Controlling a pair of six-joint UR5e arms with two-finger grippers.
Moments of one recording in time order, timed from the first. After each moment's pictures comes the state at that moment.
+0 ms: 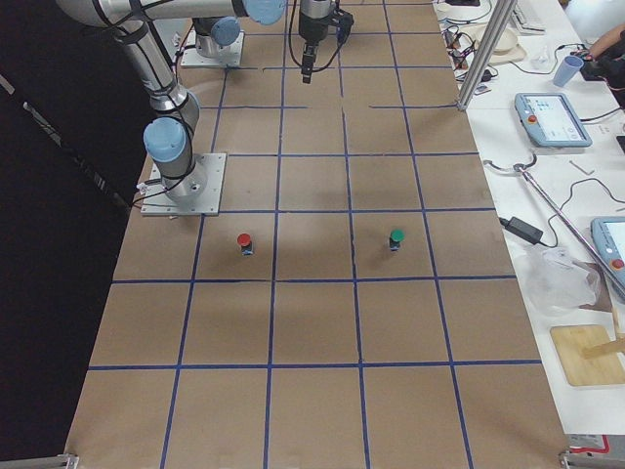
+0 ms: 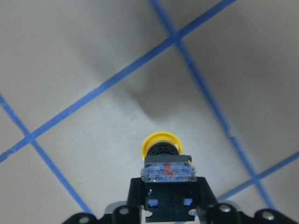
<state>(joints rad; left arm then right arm) -1.01 -1.55 -1.90 -1.29 1.55 1.13 1.54 -1.69 1.63 -1.43 -1.54 0.13</state>
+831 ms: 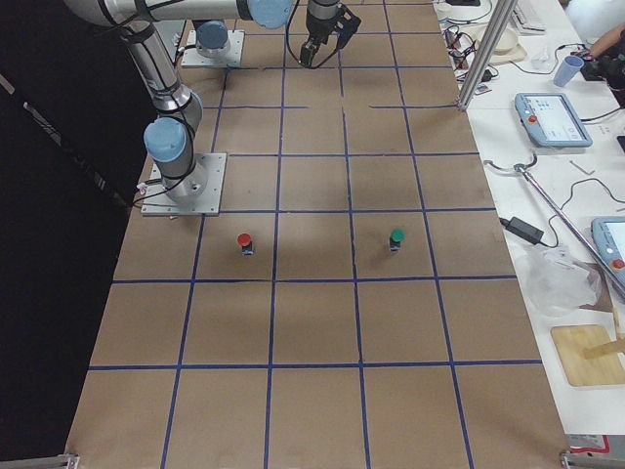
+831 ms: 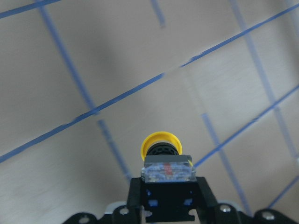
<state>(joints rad) -1.33 -1.49 -1.63 -1.84 0.91 0.80 1.46 -1.66 1.59 -1.34 -1.09 0.54</state>
